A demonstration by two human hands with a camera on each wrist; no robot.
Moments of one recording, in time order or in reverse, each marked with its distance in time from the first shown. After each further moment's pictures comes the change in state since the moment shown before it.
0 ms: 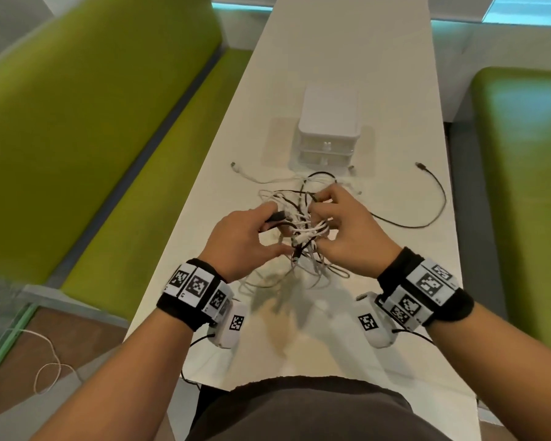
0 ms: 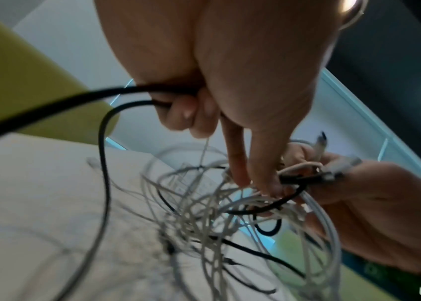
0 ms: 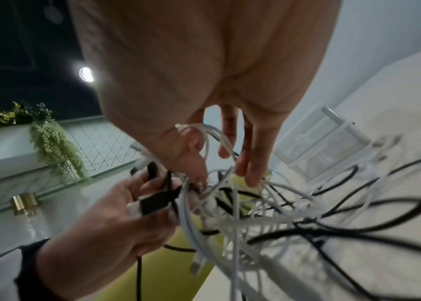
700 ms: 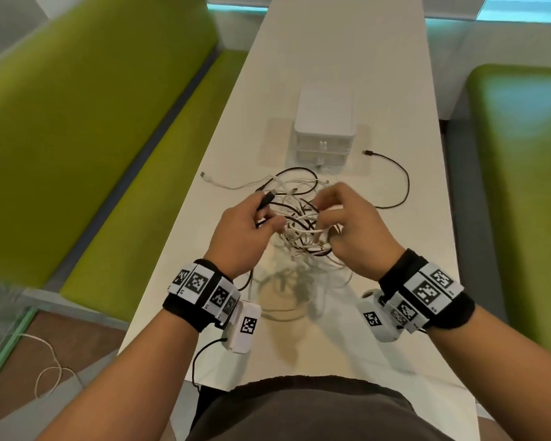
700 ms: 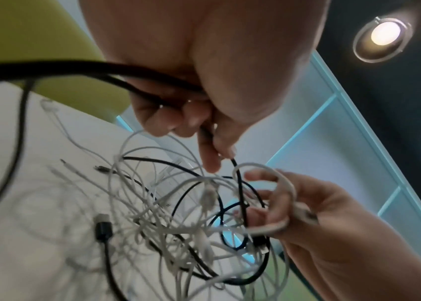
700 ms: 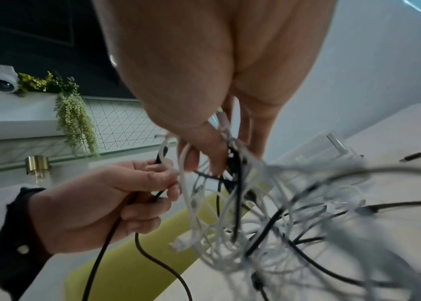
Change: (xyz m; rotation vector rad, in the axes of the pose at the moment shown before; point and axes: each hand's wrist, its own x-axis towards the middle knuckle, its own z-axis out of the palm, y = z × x) left_hand 0.008 0.012 0.007 -0.360 0.128 -0.168; right_hand -0.006 0.008 -0.006 -0.160 0.104 -0.113
